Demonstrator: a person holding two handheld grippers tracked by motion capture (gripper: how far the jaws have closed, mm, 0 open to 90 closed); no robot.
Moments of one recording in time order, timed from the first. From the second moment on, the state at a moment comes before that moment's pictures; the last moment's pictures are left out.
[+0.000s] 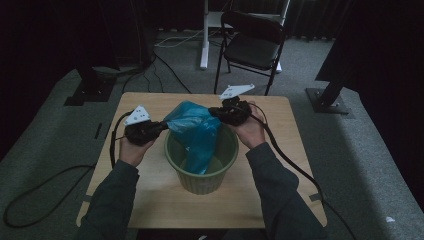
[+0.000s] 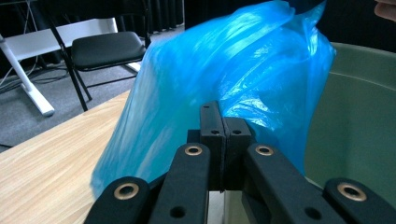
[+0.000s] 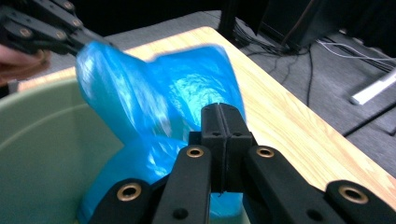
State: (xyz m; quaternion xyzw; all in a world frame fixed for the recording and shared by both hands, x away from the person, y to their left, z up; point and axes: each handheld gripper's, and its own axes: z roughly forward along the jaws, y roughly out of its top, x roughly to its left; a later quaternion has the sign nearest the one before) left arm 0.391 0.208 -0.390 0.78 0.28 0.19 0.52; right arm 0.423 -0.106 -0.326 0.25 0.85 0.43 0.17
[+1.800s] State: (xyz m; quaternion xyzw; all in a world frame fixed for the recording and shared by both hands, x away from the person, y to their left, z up) left arm 0.392 0.214 -0.377 0.76 0.31 0.20 0.53; right arm 0.411 -0.143 -0.343 0.28 0.84 0.44 0.16
